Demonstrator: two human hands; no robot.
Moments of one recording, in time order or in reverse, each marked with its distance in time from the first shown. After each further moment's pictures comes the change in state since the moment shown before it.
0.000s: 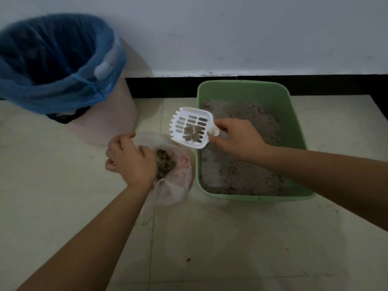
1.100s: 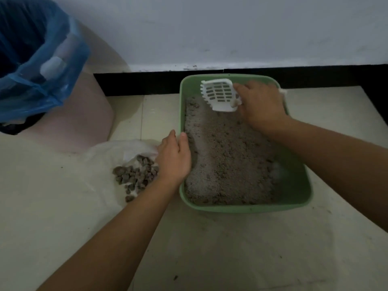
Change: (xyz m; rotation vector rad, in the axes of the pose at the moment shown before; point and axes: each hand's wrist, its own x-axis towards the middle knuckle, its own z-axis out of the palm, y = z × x) left_hand -0.028 0.065 0.090 -0.262 -0.573 0.157; right_hand 0.058 0.075 -0.050 -0.741 0.088 0.117
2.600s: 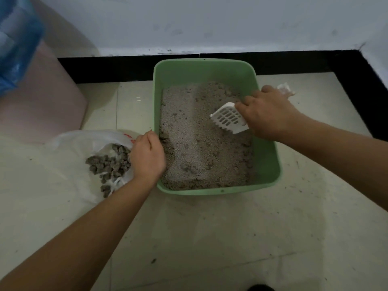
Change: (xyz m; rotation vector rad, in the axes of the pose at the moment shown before) left_hand -0.033 0.007 0.002 0.006 0.144 -0.079; right_hand -0.070 0.059 -0.010 -0.455 -0.148 -0.412
